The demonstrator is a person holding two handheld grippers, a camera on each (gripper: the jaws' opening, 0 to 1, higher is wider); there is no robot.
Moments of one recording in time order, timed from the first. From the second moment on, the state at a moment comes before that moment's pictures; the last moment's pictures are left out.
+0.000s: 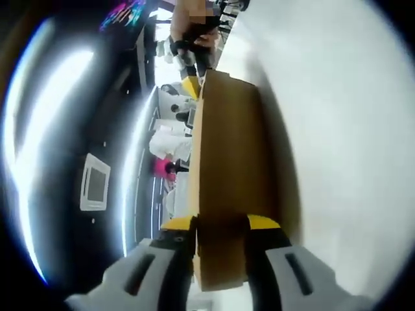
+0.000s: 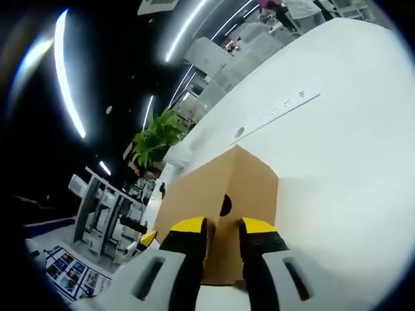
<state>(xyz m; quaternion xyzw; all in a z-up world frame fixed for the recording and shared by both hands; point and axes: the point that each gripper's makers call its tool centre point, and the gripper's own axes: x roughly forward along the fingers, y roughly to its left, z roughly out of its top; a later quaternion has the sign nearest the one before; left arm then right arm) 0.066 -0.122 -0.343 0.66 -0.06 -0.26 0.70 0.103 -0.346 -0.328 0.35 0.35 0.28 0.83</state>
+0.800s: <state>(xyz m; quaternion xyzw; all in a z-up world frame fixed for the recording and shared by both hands) 0.065 -0.122 -0.343 0.66 -0.06 -0.27 0.70 0.072 -0.332 -0.259 -0.04 0.20 0.32 0.93</state>
